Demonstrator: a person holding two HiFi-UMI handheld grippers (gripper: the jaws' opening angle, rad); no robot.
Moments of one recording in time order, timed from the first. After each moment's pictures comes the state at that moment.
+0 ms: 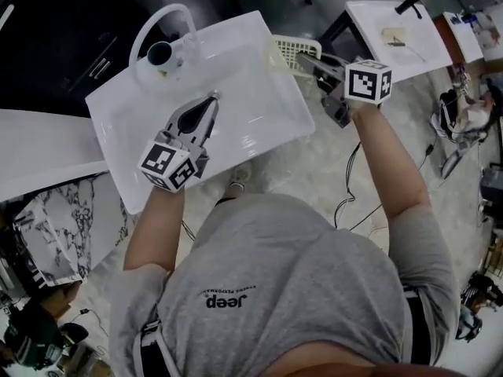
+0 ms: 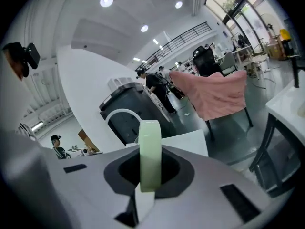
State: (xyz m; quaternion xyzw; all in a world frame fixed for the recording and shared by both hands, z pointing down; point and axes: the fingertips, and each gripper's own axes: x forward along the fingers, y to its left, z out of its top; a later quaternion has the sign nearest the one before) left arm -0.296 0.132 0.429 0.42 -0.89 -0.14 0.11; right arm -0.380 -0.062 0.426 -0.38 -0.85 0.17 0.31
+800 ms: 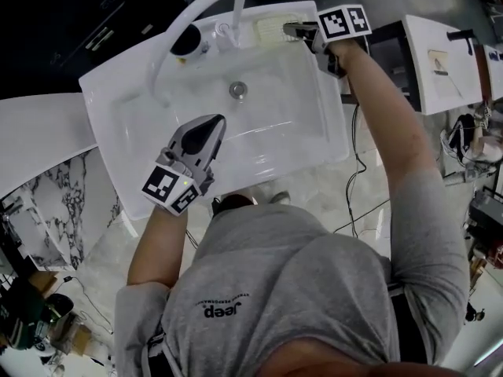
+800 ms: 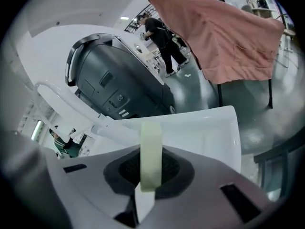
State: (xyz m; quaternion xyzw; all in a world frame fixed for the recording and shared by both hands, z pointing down) left arm -0.328 0.194 0.513 0.38 -0.89 -0.19 0.16; right arm -0.553 0.050 0.621 -0.41 -0.74 0.11 0.52
